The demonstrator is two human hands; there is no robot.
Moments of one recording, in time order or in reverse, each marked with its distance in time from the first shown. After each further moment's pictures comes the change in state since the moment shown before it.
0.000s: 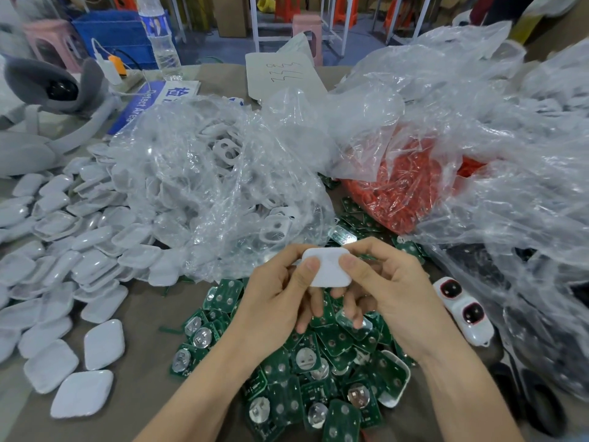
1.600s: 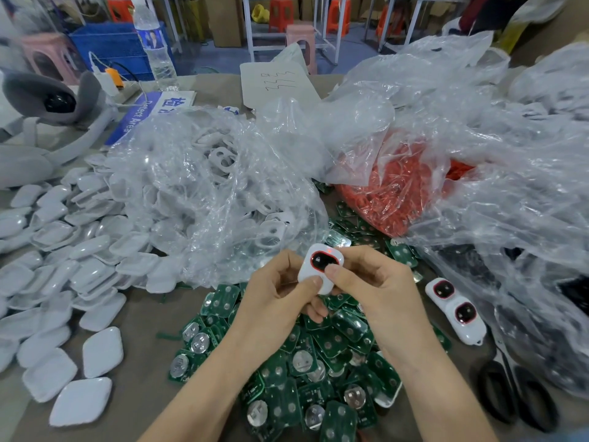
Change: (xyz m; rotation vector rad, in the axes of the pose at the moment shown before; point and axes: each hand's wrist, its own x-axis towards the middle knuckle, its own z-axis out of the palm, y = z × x) left_hand -0.001 0.002 0.003 -0.130 0.041 -0.104; right_hand -0.005 0.008 0.011 -0.111 0.169 -0.140
